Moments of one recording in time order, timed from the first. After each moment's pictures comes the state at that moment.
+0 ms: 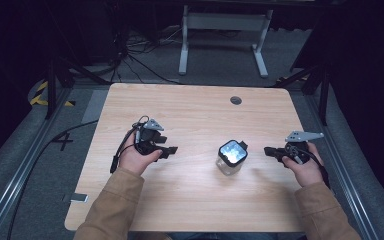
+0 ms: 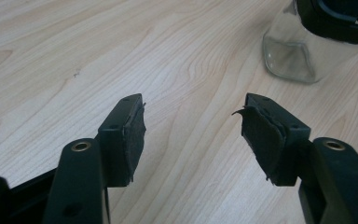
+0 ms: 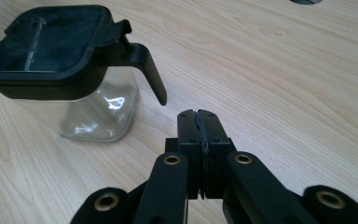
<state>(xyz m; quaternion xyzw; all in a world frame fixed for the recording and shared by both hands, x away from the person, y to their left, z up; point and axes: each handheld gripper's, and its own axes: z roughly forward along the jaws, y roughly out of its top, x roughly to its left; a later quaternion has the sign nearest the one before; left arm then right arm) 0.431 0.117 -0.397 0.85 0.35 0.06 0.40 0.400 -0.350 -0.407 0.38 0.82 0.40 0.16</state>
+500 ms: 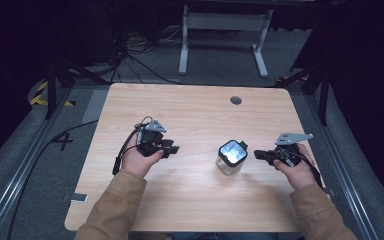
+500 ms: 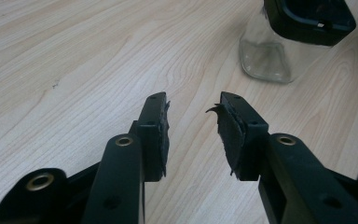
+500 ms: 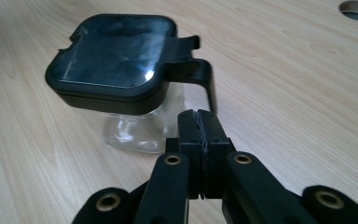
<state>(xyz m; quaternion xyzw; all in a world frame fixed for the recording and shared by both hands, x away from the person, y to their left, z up) 0.423 0.109 -0.390 0.86 0.32 0.06 0.40 0.392 -0.318 -0.404 0.34 0.84 0.40 0.13</state>
